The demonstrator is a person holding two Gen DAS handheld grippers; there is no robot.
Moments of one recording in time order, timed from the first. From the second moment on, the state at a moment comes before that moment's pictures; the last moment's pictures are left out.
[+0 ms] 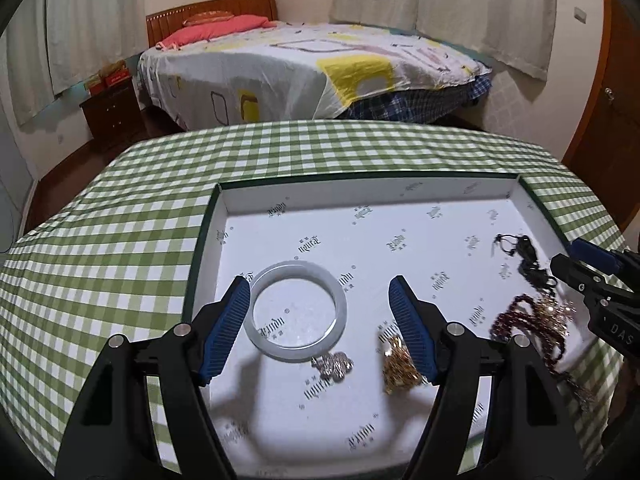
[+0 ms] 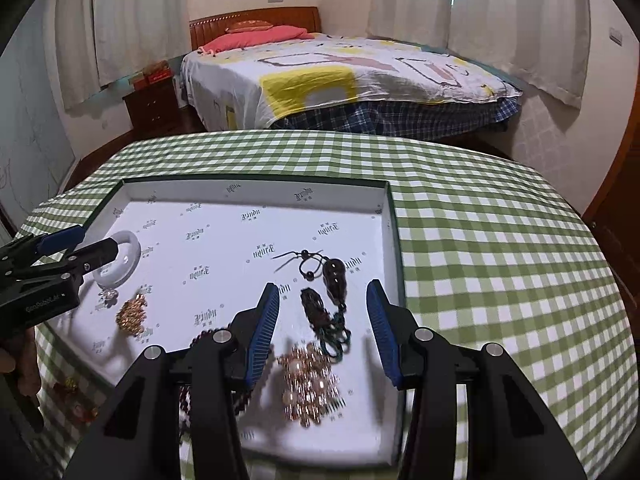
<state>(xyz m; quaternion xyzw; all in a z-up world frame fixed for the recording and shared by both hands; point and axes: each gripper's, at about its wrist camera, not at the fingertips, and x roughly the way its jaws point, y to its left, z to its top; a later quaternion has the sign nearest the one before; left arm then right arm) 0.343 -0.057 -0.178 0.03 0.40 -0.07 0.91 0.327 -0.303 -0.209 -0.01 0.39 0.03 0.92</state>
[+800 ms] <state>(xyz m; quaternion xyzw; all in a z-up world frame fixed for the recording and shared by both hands) 0.290 -0.052 -0.165 0.01 0.39 -0.08 0.92 0.260 -0.316 -0.207 0.00 0.40 0.01 0.92</state>
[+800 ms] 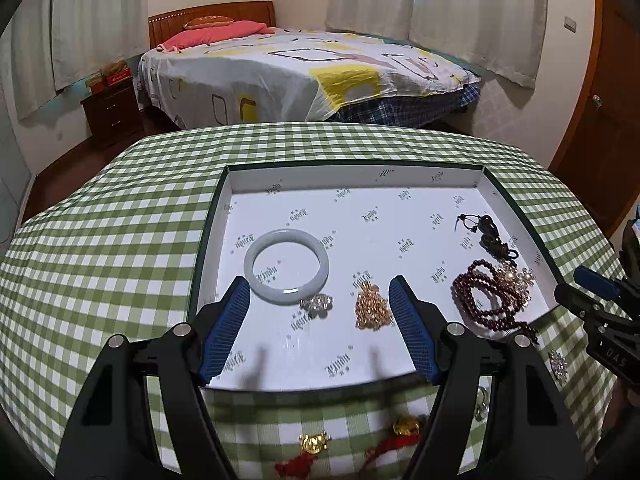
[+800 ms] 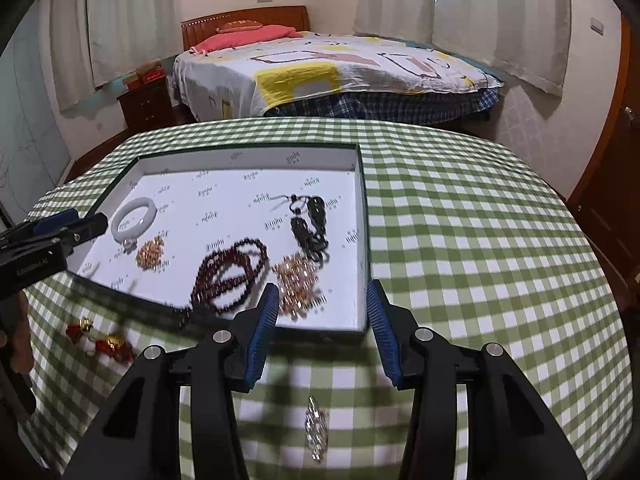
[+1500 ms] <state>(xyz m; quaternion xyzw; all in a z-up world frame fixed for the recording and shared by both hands) 0.228 -0.032 -0.180 0.00 0.42 -0.05 0.91 0.218 -0.312 -0.245 -0.02 0.45 0.02 0.89</state>
